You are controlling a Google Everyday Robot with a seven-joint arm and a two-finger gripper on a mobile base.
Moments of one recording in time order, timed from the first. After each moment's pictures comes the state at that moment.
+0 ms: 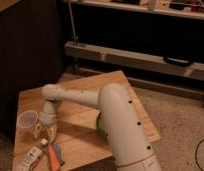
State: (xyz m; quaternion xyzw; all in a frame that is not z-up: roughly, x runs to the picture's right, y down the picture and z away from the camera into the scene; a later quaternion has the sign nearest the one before) arm -0.313 0.256 0.780 -0.43 -0.50 -0.40 0.64
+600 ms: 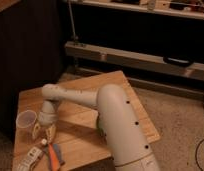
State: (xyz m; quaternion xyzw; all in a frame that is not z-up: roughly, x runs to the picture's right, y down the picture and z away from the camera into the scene) arm -0.314 0.255 0.769 -0.45 -0.51 -0.38 0.62
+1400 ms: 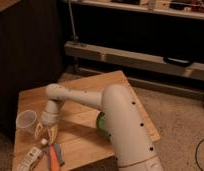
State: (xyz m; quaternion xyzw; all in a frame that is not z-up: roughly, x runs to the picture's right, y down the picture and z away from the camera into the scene) arm -0.303 0.258 0.765 -0.46 -0.52 -0.36 0.63
